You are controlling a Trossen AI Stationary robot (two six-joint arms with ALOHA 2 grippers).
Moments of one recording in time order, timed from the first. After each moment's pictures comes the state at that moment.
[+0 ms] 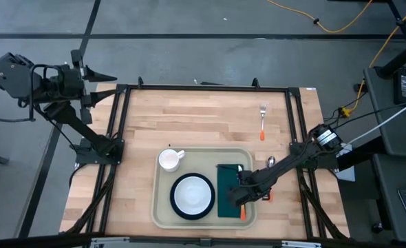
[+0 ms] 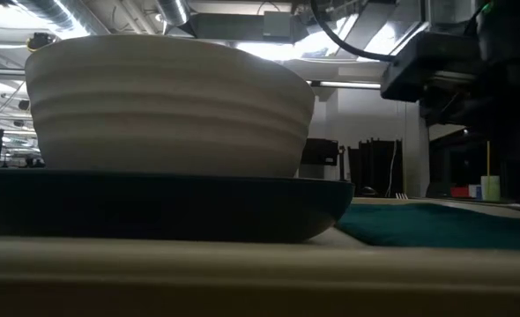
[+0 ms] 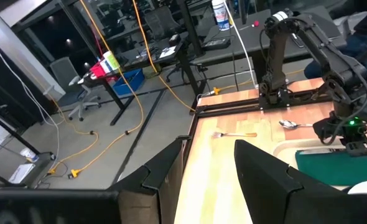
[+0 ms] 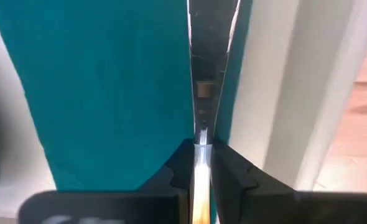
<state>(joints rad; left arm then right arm) -0.61 1.22 2.35 -1.57 -0.93 -0.03 0.55 1.86 1.19 -0.72 -0.07 2.11</state>
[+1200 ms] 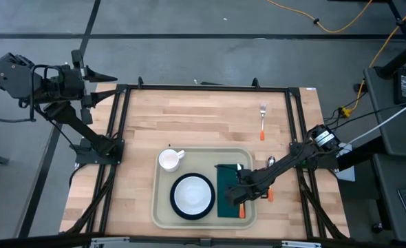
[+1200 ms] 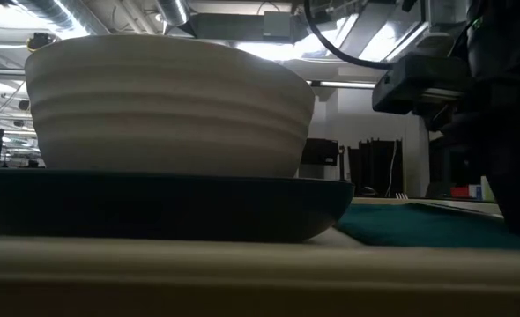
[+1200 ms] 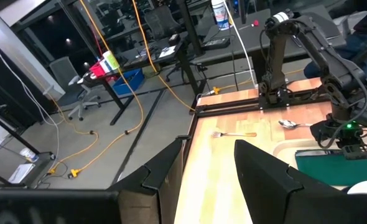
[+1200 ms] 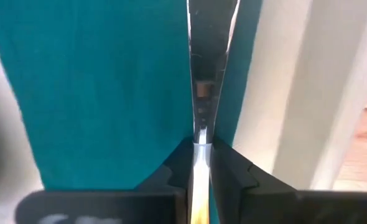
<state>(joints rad) -0.61 1.22 2.35 -1.57 -0.92 -0.03 0.53 1.88 1.19 -0.72 -0.03 2.09</state>
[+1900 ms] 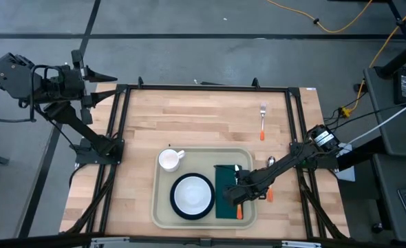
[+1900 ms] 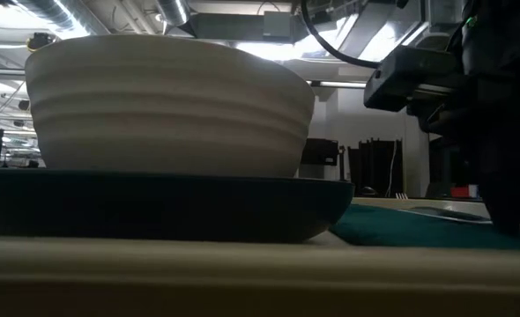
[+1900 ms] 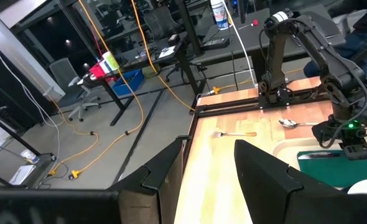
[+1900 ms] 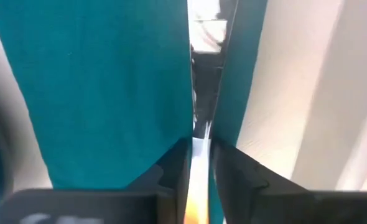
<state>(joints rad) -0.61 1.22 2.35 -1.57 -0.92 -0.02 0.53 1.89 1.19 -0.67 -0.03 2.09</state>
